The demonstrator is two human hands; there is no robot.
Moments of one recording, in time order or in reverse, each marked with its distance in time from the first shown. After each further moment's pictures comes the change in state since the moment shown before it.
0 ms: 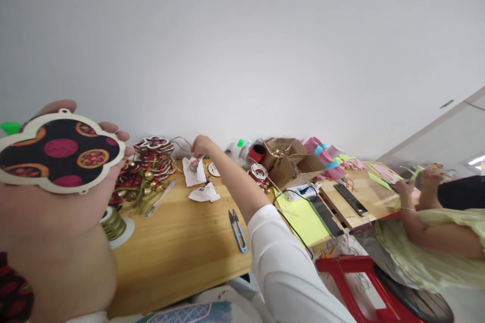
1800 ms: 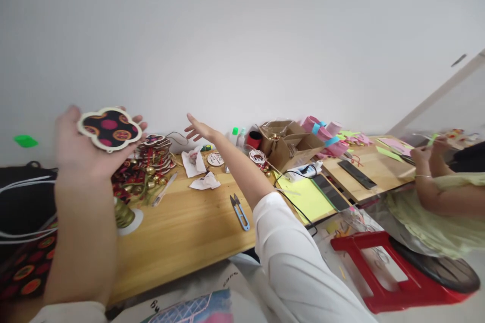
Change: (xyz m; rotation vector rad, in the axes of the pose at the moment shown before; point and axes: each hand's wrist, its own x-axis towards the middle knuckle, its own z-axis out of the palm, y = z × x) left_hand 0.038 -0.027 0.003 0.334 0.130 -0.400; right_hand -0.043 0.020 -0.015 0.355 0.084 -0.361
